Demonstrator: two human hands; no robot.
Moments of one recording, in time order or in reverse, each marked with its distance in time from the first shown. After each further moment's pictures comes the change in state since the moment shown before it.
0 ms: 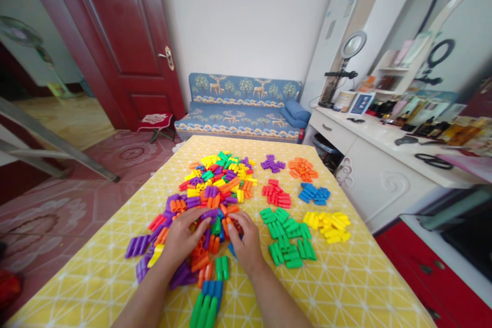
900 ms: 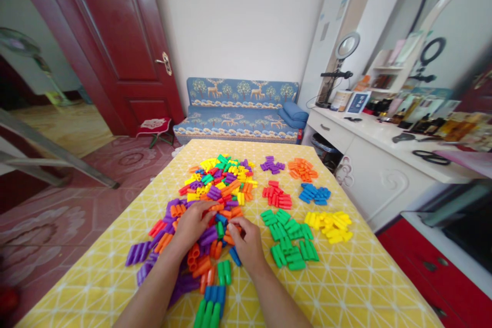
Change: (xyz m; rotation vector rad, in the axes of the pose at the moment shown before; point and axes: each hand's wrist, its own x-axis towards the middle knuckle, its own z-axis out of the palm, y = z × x) left_hand 0.042 -0.006 0.009 0.121 -0.241 -0.119; right_hand 0.001 0.010 0.004 0.022 0.002 0.149
